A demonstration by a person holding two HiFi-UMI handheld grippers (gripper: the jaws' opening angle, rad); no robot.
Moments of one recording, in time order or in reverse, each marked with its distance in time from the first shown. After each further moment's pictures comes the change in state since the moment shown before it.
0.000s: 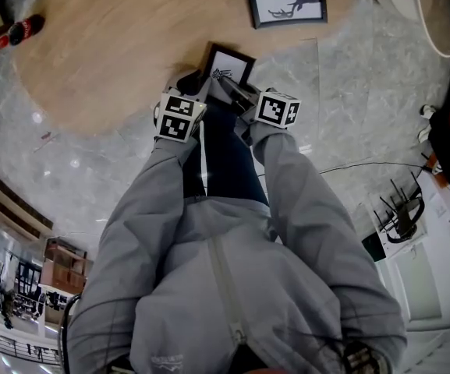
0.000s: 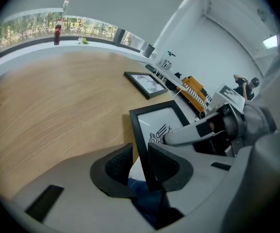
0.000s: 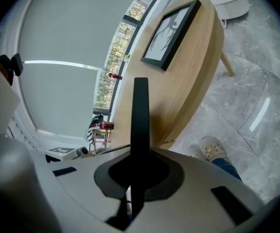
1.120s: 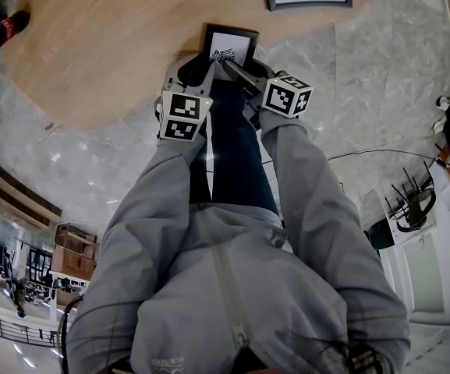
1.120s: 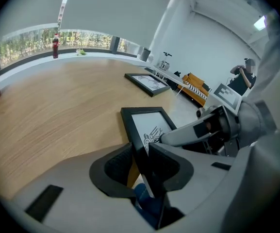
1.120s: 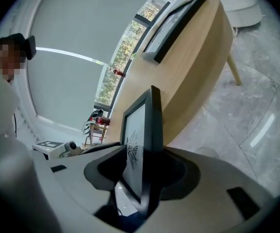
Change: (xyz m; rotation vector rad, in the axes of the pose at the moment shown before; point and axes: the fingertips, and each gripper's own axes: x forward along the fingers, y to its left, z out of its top) left arm 0.023 0.016 -0.011 0.112 -0.073 0.087; right arm 0.024 -0.046 -0.001 -0.137 -0.013 0.006
